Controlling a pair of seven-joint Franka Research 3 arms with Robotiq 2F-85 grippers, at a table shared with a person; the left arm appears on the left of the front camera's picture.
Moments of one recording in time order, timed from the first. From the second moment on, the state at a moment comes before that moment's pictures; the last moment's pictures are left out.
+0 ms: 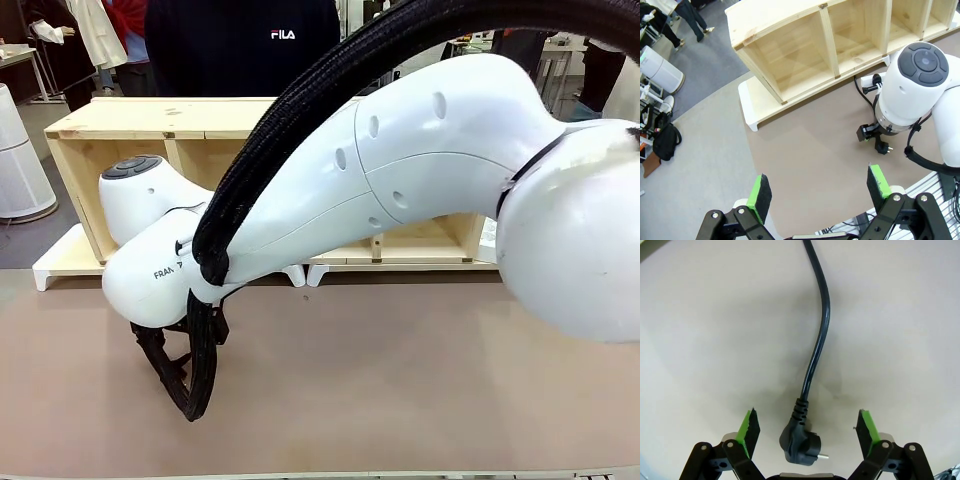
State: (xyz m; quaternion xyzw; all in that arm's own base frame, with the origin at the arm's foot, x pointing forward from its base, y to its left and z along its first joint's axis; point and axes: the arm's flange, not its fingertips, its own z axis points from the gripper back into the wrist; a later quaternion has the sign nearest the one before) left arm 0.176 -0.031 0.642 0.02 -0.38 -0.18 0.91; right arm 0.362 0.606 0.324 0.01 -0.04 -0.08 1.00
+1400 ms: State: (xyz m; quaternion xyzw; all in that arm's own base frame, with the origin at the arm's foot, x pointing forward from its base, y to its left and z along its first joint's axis) left arm 0.176 -0.031 0.642 0.02 -0.38 -0.18 0.91; right arm 0.364 0.623 0.320 0.02 -0.02 -0.04 1.00
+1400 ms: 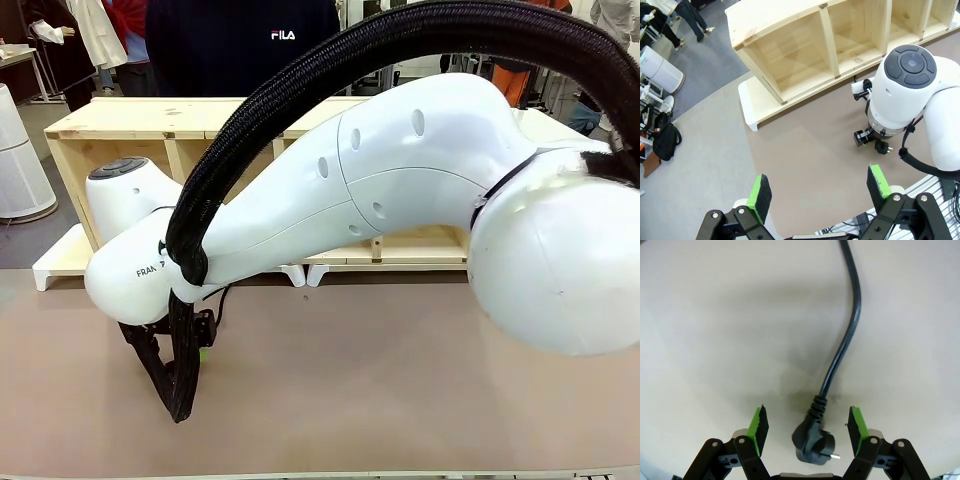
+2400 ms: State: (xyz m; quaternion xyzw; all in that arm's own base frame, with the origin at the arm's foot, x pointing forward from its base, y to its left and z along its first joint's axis) left arm 0.176 -0.031 0.642 0.02 -0.38 -0.18 0.91; right arm 0.366 0.620 0.305 0.00 -0.02 -0.04 1.00
